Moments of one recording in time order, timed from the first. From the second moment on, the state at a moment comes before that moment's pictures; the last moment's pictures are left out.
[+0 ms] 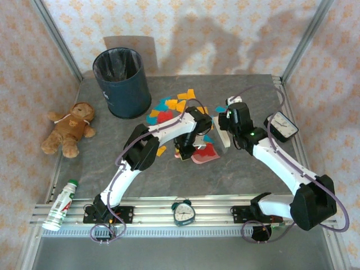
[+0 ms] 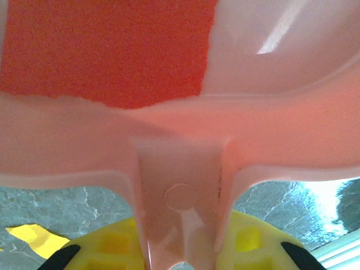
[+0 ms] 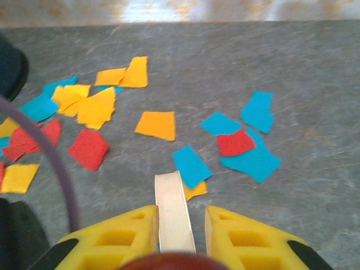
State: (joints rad) left arm -0.77 2.36 2.03 -1.53 0.03 0.25; right arm 0.43 1.22 0.91 -0.28 0.23 0.25
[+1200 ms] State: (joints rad) left arm -0.70 2.34 2.05 -1.51 0.03 0.24; right arm 0.33 1.59 1.13 -0.16 0.14 0.06
